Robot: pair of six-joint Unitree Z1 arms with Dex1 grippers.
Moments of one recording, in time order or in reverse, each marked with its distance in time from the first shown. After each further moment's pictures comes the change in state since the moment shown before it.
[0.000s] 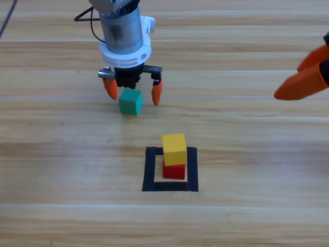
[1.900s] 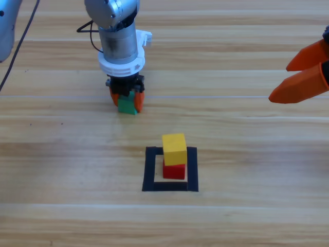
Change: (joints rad) arm 0 0.055 0.107 -0.061 0.001 -0.003 0.114; arm 1 0.018 -0.022 0.013 -0.016 0.076 -0.029
